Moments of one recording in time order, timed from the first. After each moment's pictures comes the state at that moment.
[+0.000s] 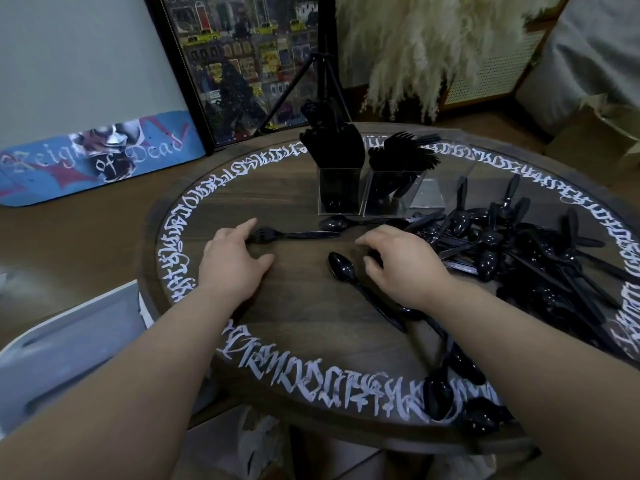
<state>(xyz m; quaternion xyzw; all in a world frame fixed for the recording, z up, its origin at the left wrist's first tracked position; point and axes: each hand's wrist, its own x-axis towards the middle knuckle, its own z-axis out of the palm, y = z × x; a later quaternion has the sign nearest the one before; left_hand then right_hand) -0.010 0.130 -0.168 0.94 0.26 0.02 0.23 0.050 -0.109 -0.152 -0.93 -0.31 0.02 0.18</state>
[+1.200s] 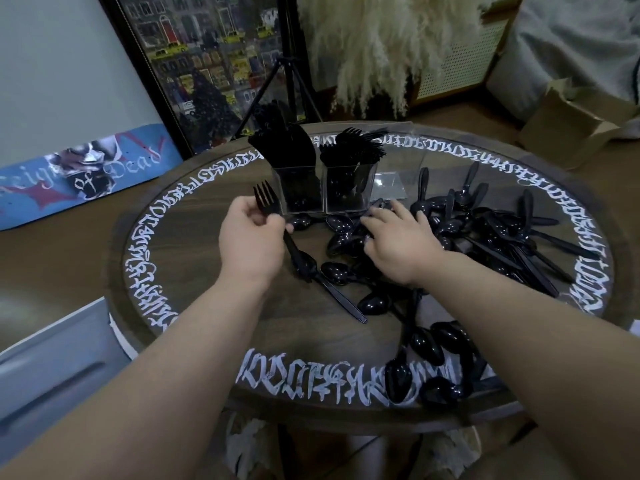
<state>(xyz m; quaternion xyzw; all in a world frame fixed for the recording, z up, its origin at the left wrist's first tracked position) 0.004 0.027 -0.119 0.72 0.27 0.18 0.61 0.079 -0.157 -0.155 -0.97 -0.23 0.10 0.07</state>
